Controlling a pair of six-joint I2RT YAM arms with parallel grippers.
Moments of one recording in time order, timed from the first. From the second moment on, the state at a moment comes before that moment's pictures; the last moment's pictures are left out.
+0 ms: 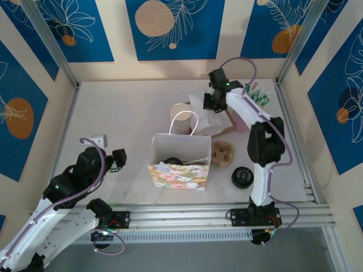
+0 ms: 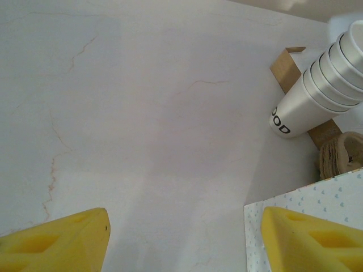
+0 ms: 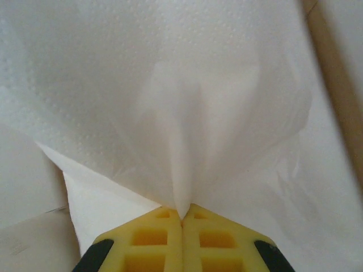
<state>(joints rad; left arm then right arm) -0.65 0.54 0.82 -0.94 -0.38 -0.57 0.32 1.95 1.79 -0.87 -0.02 0.35</state>
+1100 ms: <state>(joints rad) -0.65 0.68 0.80 -0.82 -0.34 -0.57 1.09 1.16 1.58 -0.54 0.66 -0.17</state>
